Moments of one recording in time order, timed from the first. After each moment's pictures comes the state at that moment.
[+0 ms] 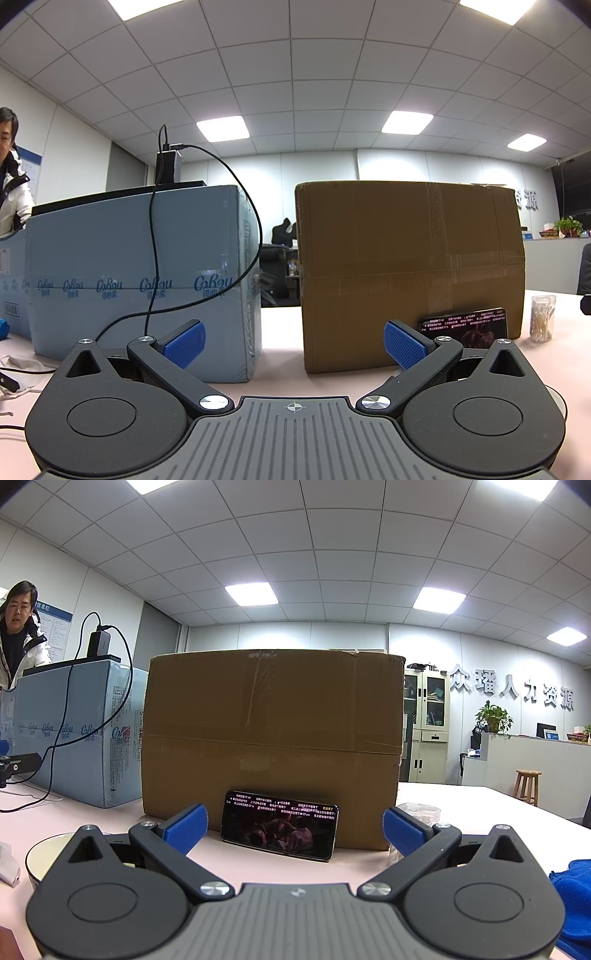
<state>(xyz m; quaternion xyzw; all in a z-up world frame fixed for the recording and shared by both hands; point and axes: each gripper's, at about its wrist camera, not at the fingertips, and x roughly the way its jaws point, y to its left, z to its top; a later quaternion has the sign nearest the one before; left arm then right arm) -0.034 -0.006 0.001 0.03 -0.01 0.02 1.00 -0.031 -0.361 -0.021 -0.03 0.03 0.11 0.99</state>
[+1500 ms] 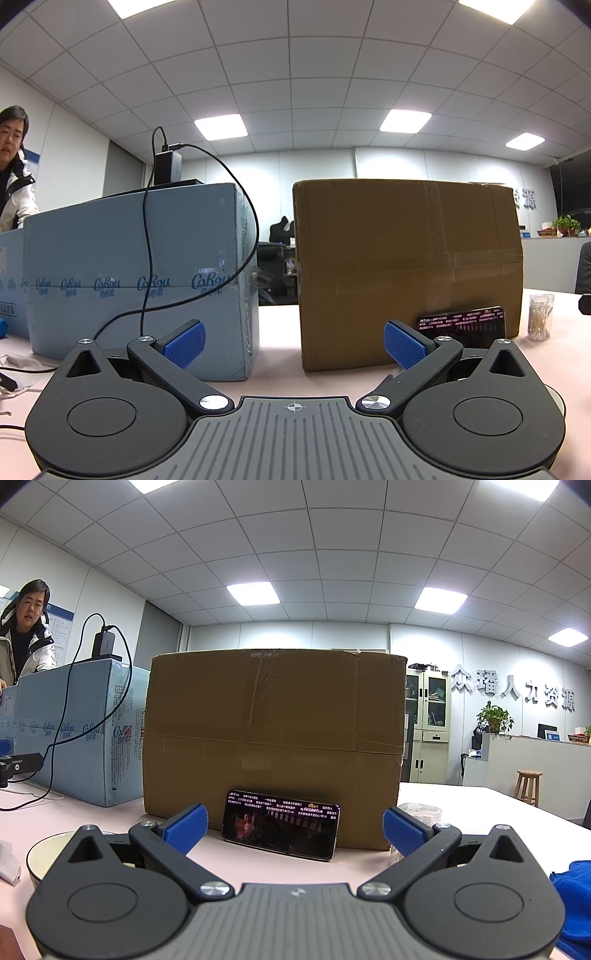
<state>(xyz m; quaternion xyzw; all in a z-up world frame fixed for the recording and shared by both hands) -0.034 -0.006 0.001 0.03 0.00 0.02 1.00 -0.031 -0.360 -0.022 -0.03 0.03 0.11 0.99</state>
